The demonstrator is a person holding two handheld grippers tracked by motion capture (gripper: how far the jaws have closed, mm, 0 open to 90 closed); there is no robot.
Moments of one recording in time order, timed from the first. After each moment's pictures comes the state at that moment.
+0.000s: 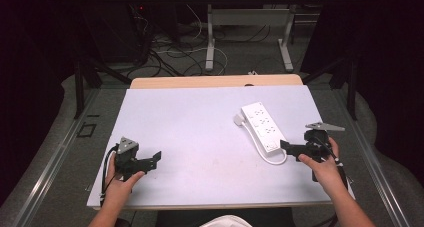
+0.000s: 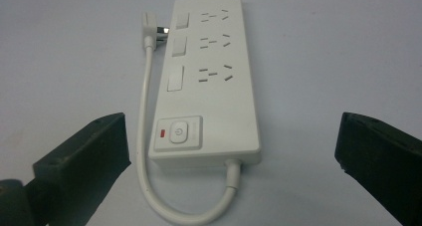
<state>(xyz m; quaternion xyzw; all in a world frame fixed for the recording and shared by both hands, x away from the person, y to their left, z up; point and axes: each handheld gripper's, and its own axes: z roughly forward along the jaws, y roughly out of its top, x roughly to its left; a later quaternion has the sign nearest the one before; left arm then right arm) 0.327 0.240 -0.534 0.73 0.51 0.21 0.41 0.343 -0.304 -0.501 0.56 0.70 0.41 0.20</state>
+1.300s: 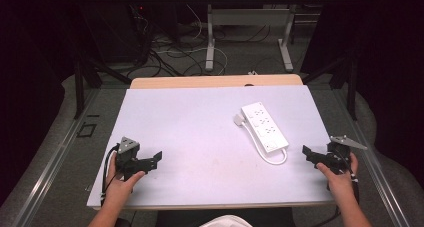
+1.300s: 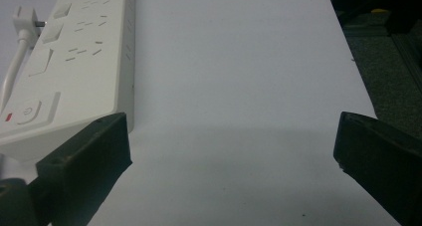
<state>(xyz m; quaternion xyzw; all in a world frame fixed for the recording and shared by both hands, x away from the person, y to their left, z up) 0.328 0.240 -0.534 0.74 0.50 0.20 0.41 0.329 -0.369 -0.550 0.62 0.63 0.39 0.26</state>
